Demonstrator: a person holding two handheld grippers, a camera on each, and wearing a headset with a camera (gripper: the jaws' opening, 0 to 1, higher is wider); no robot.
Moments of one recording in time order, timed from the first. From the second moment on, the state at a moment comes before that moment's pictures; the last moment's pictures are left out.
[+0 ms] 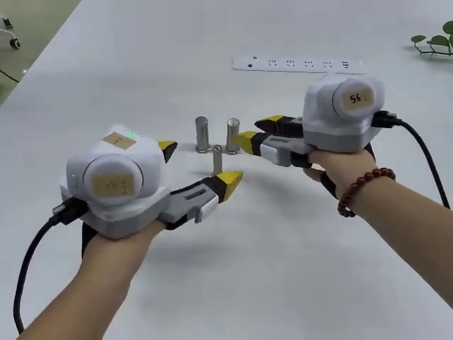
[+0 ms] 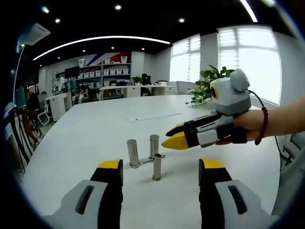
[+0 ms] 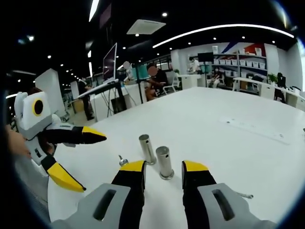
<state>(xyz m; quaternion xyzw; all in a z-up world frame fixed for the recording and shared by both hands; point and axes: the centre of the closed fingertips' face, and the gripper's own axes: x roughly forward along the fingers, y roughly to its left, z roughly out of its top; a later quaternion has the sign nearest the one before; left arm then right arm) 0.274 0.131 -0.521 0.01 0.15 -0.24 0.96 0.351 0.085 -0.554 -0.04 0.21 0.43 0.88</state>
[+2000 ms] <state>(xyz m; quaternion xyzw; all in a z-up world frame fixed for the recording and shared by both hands) 0.249 0.133 -0.522 0.04 0.18 -0.28 0.94 0.343 0.093 -0.565 -0.10 0.22 0.42 0.87</state>
